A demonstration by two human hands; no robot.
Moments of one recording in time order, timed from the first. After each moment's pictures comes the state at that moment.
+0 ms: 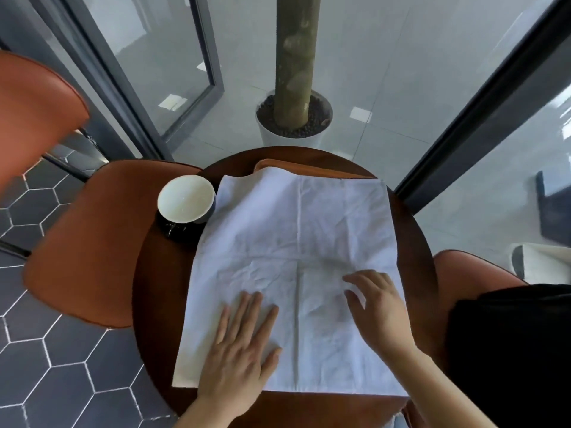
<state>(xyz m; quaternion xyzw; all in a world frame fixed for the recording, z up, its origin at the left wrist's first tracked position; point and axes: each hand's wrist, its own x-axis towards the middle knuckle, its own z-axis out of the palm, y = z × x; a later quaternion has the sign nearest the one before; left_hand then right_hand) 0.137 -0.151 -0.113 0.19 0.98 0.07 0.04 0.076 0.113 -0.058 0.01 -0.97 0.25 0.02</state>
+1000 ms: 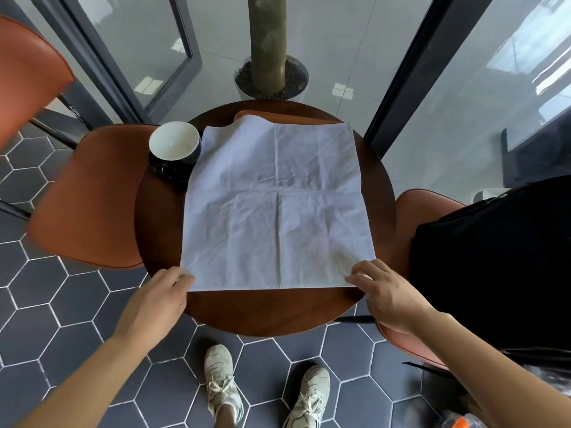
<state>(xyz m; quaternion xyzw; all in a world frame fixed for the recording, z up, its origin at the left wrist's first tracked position) 0.197 -0.256 -0.069 0.20 0.98 0.06 0.02 0.211 0.192 -0.062 0.22 -0.96 0.13 -0.09</state>
